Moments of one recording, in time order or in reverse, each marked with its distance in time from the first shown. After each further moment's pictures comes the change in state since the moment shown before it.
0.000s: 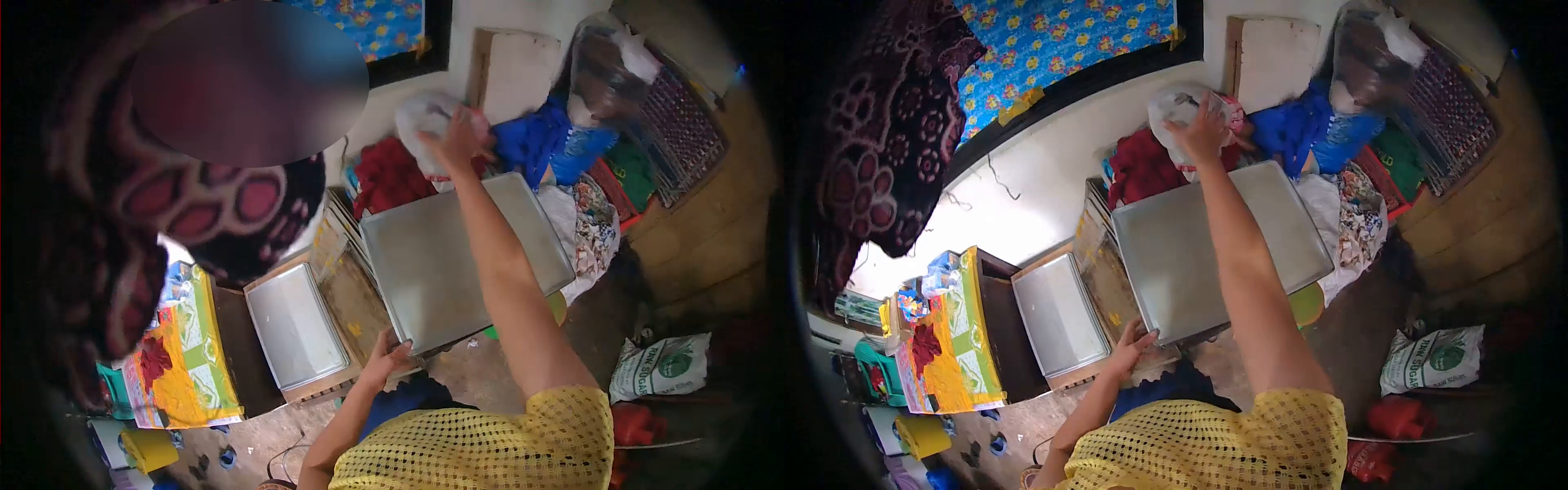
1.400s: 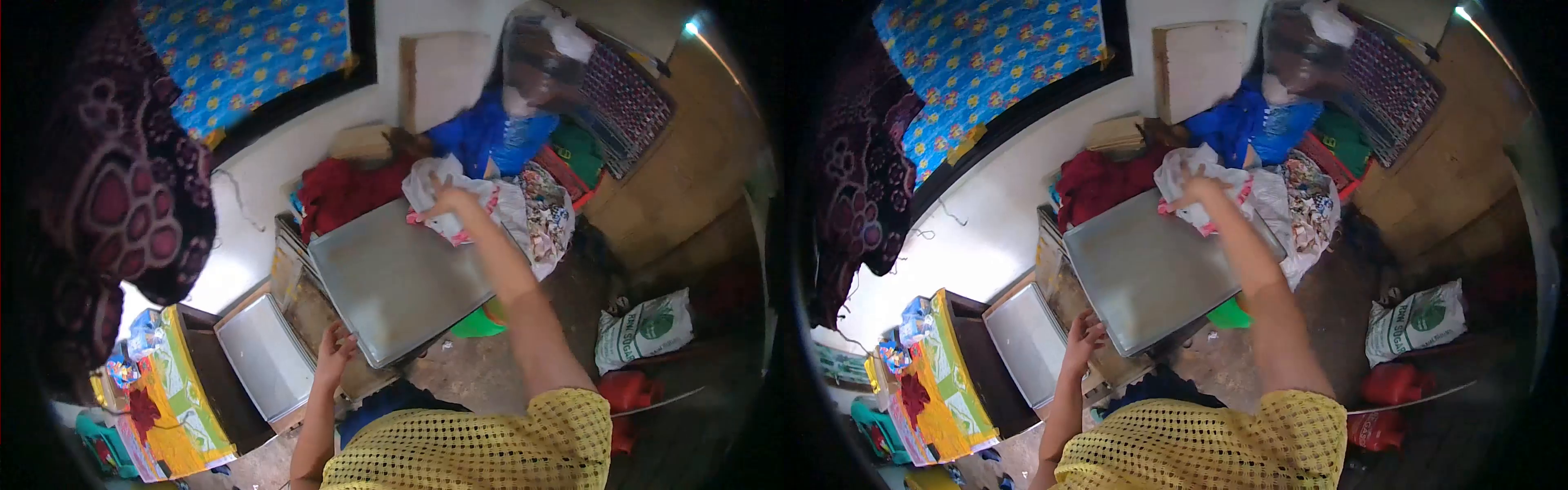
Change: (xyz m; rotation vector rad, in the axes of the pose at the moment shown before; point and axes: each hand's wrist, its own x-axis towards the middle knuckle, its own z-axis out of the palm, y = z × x) left_hand 0.018 0.045 -0.014 0.178 0.115 0.185; right_hand -0.036 0.113 -0.098 -0.435 -1.081 0.112
